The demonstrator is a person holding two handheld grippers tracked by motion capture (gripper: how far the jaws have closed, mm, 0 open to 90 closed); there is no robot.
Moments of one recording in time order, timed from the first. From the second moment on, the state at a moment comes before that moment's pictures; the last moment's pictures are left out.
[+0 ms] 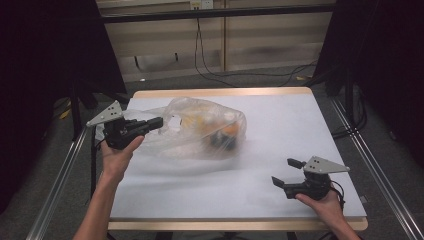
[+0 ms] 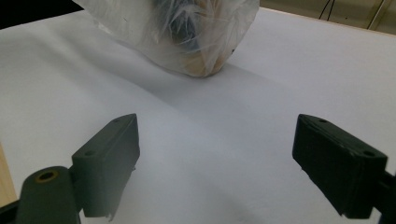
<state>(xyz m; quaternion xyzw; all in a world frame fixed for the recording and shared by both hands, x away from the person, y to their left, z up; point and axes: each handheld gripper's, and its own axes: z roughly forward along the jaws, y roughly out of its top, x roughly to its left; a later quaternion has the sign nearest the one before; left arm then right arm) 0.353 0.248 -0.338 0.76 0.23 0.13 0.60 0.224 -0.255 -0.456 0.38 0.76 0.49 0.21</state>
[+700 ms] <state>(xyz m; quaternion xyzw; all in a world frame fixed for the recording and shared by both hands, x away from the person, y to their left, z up) 0.360 0.203 -0.311 0.77 0.18 0.12 0.60 0.233 -0.231 -0.432 0.33 0.76 0.52 0.20</state>
